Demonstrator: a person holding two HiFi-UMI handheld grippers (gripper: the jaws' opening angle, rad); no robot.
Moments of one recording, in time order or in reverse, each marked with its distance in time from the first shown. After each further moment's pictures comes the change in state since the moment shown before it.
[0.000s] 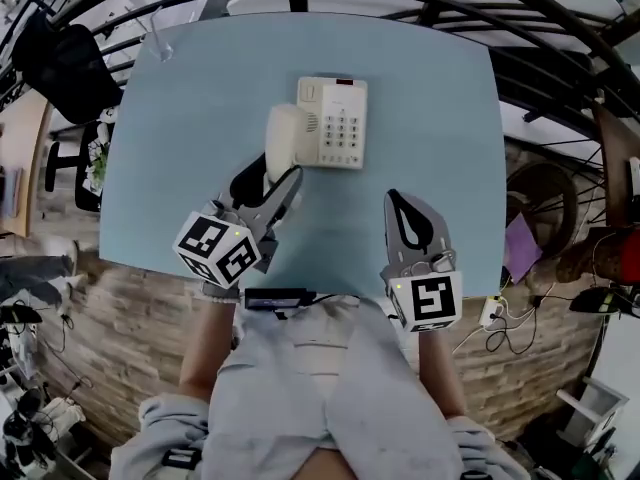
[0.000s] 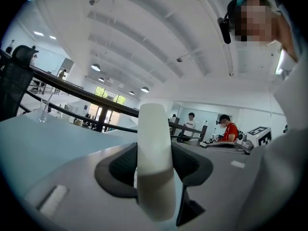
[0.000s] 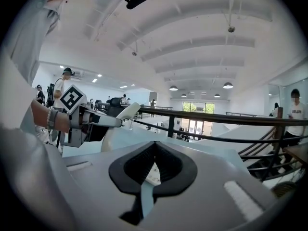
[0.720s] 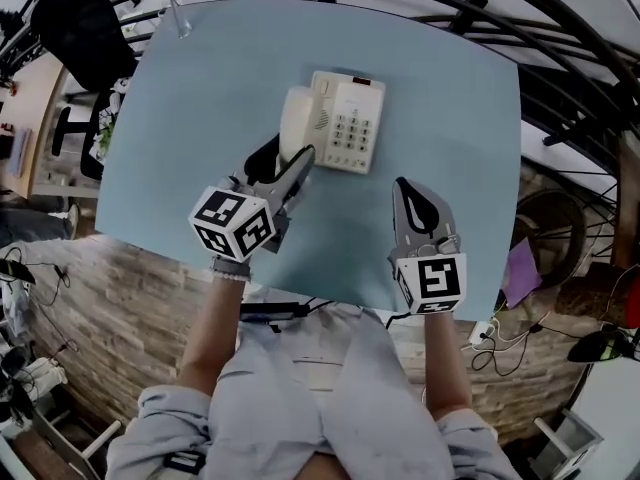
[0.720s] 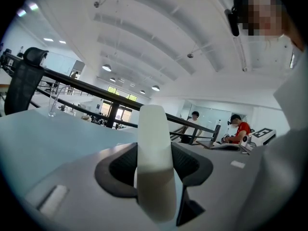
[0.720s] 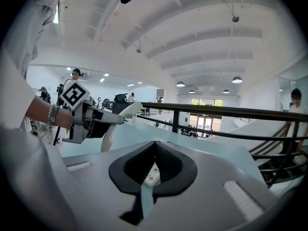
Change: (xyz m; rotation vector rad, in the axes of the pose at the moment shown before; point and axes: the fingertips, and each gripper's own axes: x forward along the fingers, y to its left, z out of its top) left arm 0.043 0.028 -0.025 -0.035 0.017 0.143; right arm 0.047 -0.037 -0.038 -0.003 0.020 0.104
